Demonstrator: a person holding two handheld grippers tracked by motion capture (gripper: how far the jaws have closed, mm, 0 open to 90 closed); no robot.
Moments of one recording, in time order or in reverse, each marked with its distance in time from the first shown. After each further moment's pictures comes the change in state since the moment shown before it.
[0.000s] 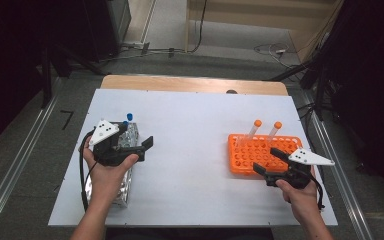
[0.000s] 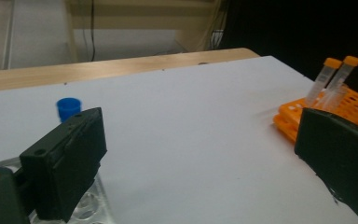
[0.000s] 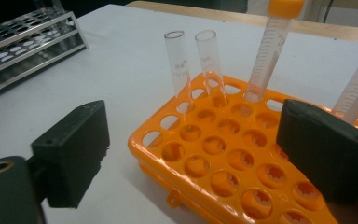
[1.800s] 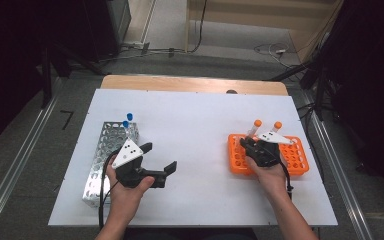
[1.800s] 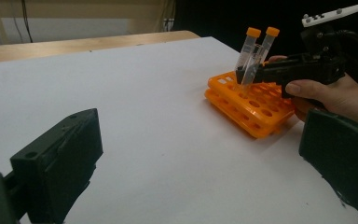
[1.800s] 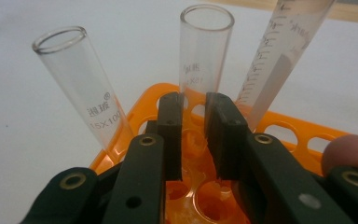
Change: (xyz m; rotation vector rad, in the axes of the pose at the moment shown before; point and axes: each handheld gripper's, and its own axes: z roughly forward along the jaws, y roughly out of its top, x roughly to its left) left arm -0.047 -0.031 0.010 0.045 -0.165 0.022; right arm 0.006 0.016 0.087 0.090 -0.270 0.063
